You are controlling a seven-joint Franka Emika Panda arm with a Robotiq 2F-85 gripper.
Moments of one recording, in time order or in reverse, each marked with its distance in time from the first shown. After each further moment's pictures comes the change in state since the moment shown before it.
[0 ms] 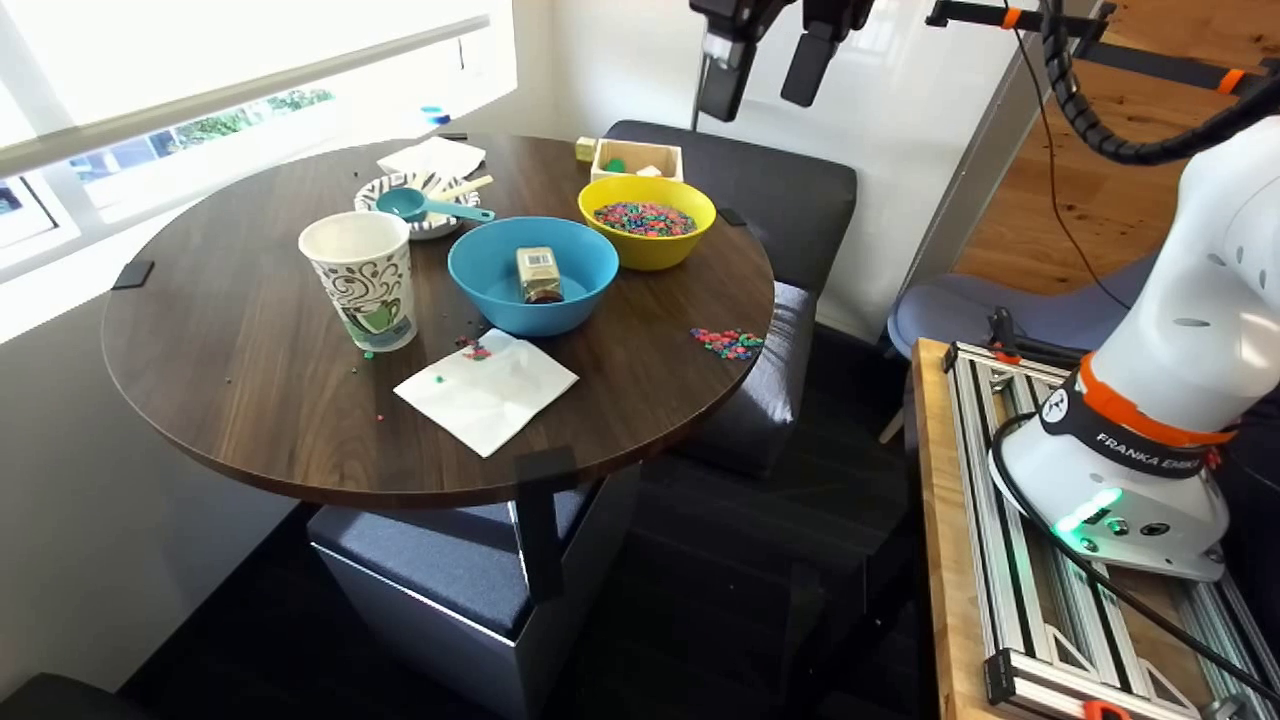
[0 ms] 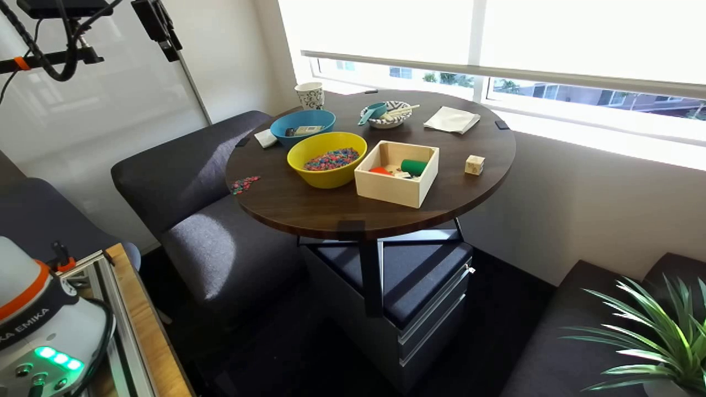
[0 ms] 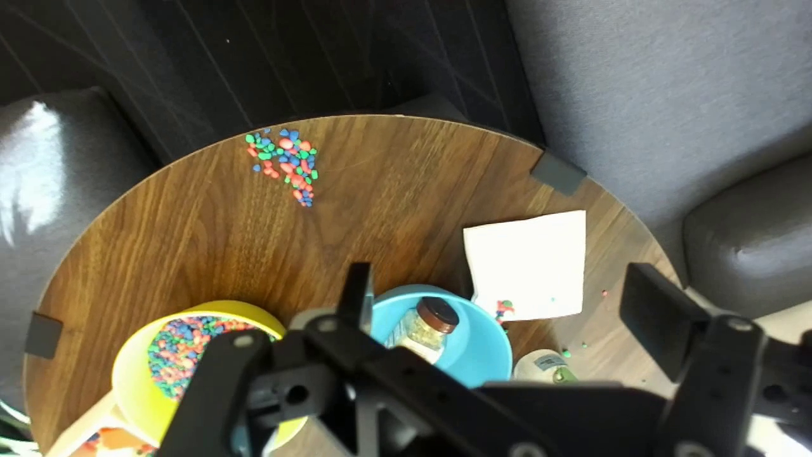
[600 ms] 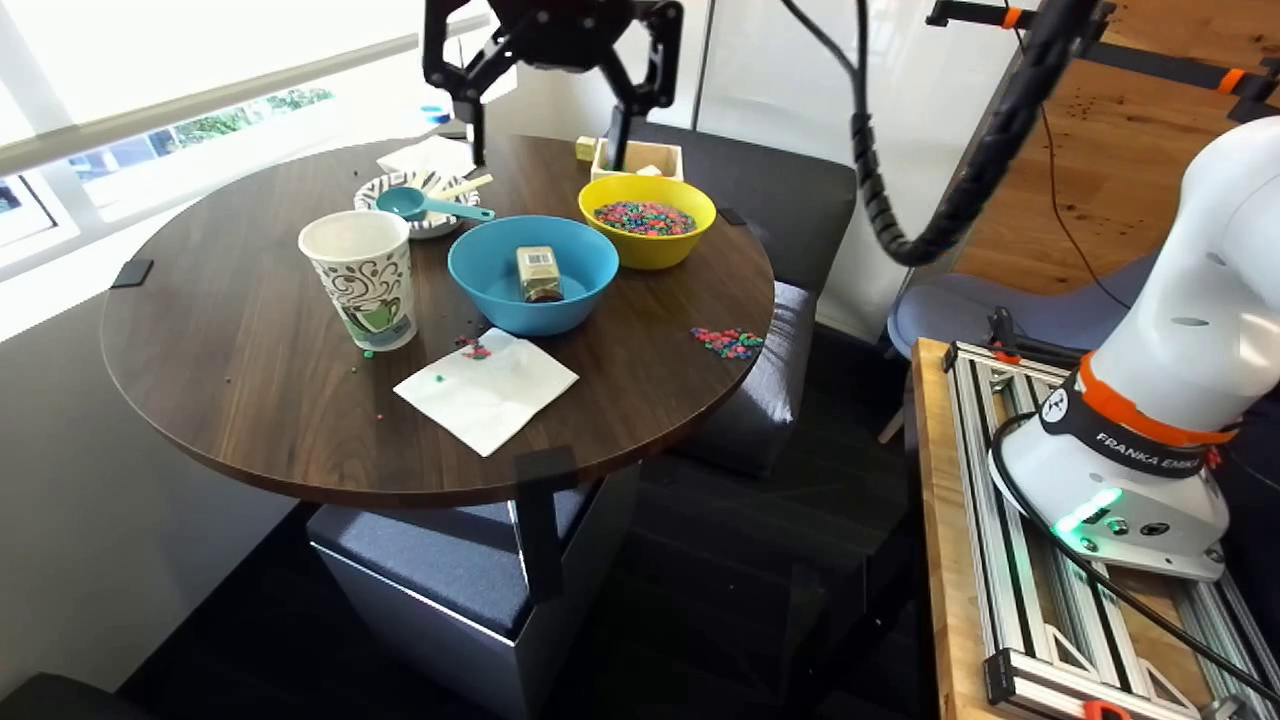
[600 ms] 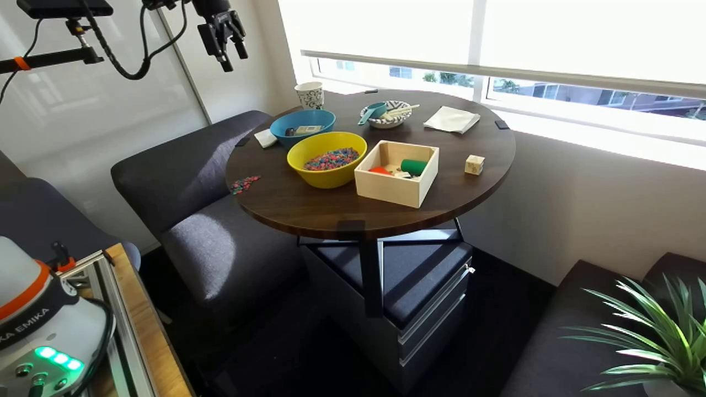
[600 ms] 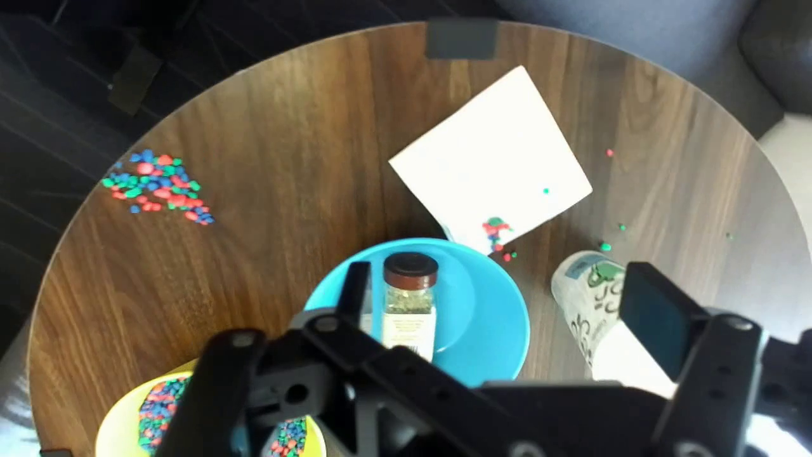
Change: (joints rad) arm -0.025 0.458 0.038 0.306 -0.151 0.124 0.591
